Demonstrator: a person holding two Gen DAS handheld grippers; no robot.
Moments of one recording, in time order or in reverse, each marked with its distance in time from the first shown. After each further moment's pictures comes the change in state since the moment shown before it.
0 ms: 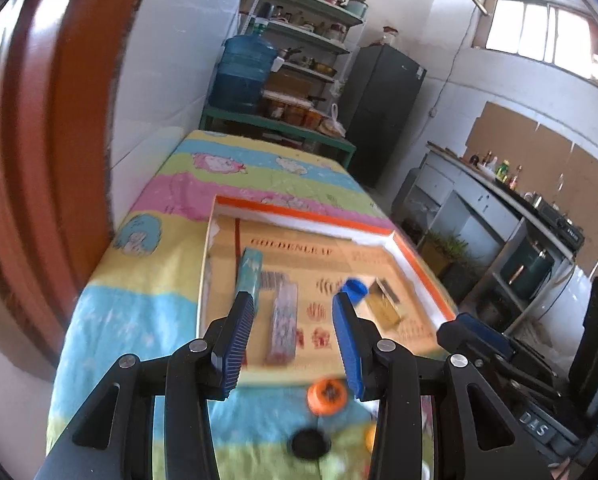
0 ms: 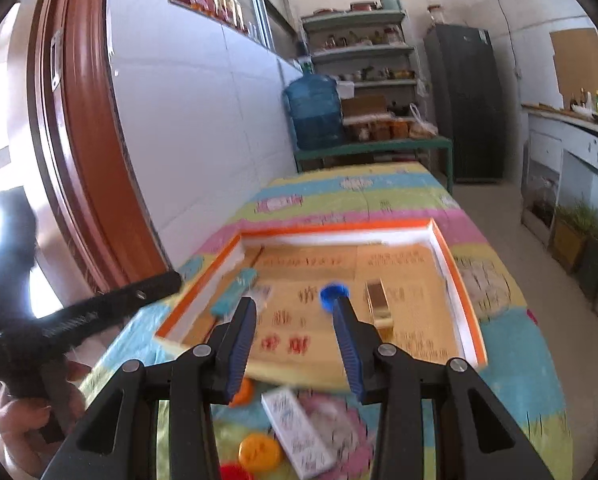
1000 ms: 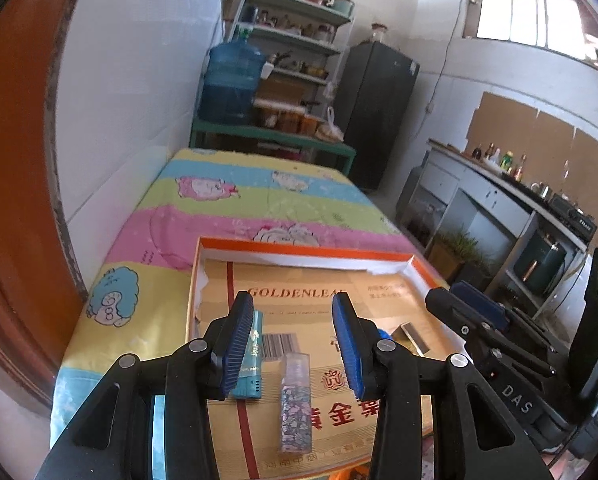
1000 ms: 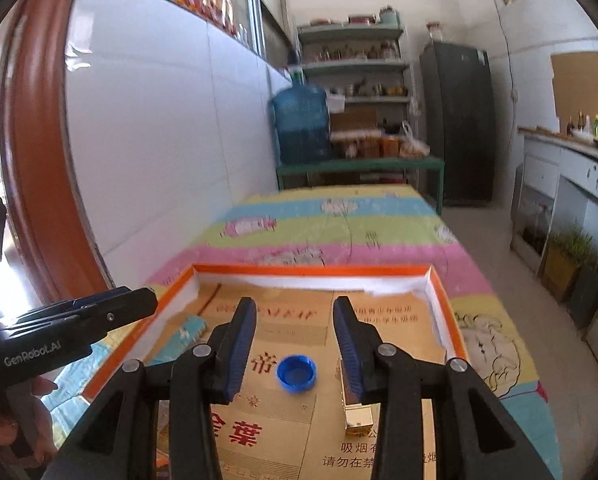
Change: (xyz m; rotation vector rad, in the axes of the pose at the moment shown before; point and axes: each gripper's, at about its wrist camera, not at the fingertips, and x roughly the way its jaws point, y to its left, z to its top) left arm 0.063 0.000 0.046 0.063 -0.044 0.003; right arm 0.070 -0.022 0.039 -0.056 -0.093 -0.060
